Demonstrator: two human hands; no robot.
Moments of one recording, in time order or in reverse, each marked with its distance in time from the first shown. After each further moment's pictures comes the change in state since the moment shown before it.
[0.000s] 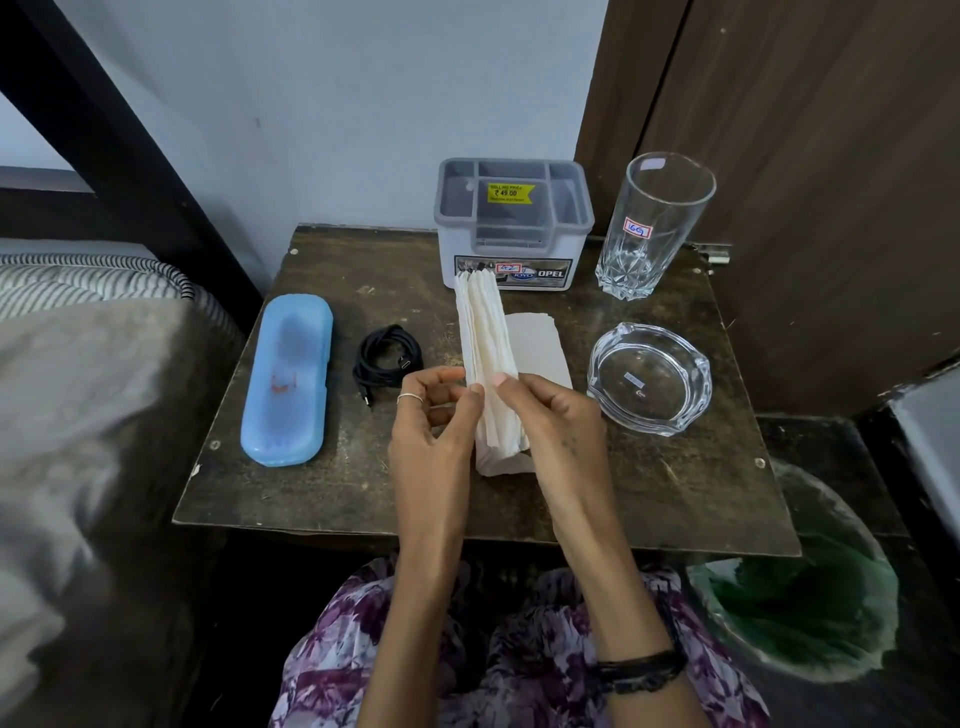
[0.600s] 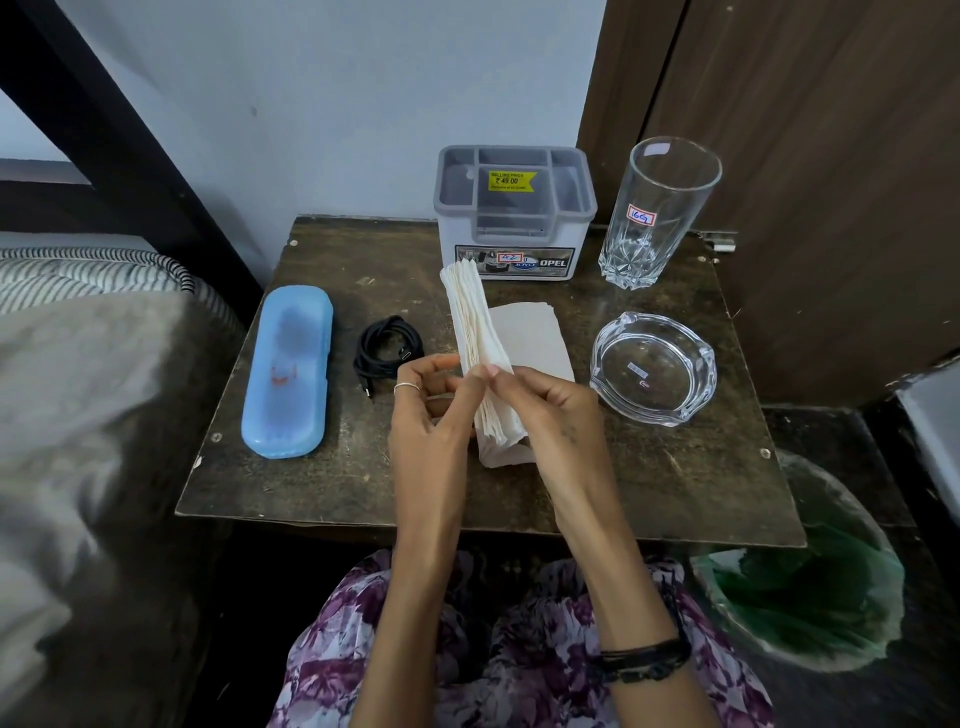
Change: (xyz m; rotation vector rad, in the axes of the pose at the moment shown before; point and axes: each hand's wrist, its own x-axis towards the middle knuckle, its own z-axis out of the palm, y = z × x) left_hand 0.002 0.001 -0.001 -0.033 -0.013 -0.020; right_hand 0.002 0.004 -0.001 -0.003 -0.047 -0.021
